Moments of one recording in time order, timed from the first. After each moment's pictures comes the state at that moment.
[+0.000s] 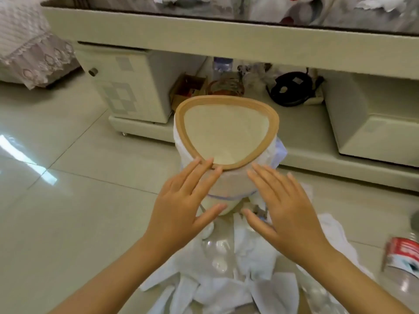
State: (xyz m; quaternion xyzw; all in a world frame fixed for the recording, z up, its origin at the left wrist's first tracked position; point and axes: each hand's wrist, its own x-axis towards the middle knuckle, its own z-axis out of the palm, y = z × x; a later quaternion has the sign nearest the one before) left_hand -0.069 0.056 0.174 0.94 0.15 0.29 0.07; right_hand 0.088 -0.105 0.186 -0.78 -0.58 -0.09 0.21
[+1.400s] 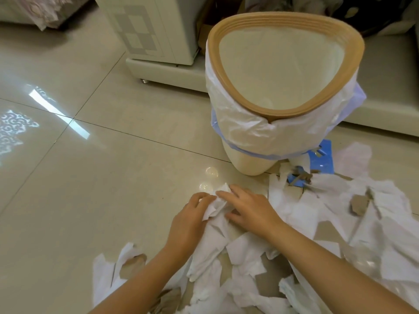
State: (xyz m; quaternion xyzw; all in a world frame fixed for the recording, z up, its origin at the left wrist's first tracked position) left_hand -0.159 0.037 0.016 0.91 0.33 0.07 0.25; right_hand 0.018 -0.044 0.003 -0.72 -0.65 0.19 0.13
